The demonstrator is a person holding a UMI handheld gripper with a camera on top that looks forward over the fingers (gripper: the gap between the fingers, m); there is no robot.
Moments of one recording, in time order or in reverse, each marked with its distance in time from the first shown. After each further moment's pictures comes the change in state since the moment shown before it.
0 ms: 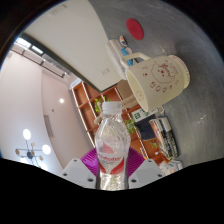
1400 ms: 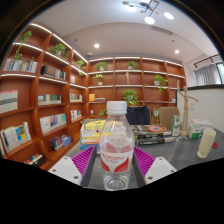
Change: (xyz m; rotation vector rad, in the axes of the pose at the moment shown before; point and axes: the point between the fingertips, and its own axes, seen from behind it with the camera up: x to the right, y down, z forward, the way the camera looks) arm 0.227 0.248 -0.120 -0.489 0.123 -1.977
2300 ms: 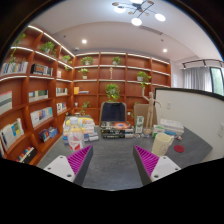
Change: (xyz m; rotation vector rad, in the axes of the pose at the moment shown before) arm 0.149 -0.058 -0.175 -0.111 0.154 -0.025
